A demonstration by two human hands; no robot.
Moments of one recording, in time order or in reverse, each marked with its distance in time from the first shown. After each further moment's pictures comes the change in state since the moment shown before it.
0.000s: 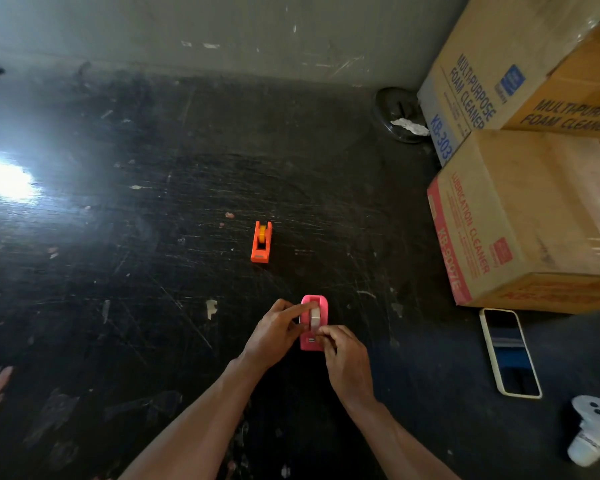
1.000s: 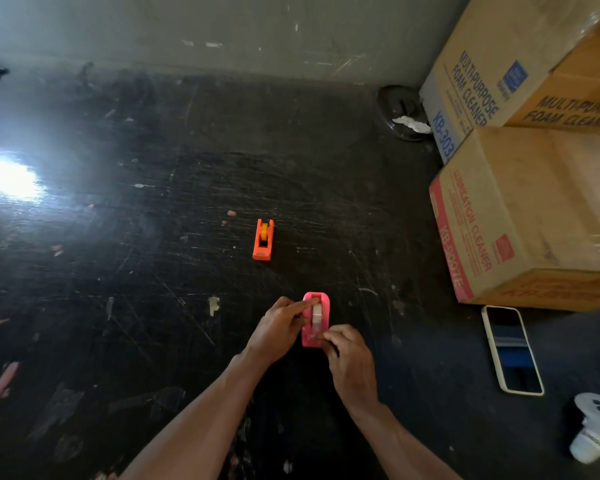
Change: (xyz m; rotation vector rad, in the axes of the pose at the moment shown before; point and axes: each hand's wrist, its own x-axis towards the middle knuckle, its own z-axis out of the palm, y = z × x) left_hand 0.002 0.003 0.000 0.022 0.009 -0.028; right_hand -0.010 0.004 -0.001 -0.147 0.031 -0.108
